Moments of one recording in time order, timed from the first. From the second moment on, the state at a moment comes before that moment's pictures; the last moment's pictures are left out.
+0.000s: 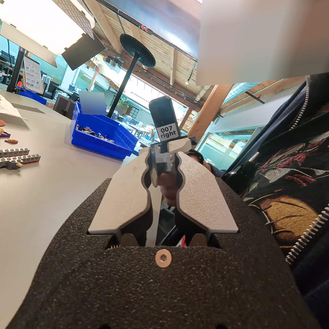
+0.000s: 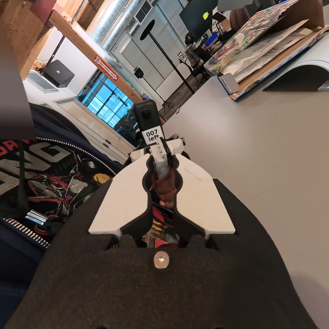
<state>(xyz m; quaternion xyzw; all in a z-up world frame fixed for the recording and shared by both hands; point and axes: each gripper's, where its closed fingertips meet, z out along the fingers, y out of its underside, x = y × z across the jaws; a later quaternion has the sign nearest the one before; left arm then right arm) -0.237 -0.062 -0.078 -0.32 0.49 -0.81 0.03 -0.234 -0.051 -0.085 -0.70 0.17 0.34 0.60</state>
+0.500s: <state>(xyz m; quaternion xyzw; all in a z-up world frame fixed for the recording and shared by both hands) -0.252 -0.062 -0.073 -0.27 0.48 -0.83 0.00 -0.237 -0.055 -0.079 -0.72 0.14 0.32 0.59</state>
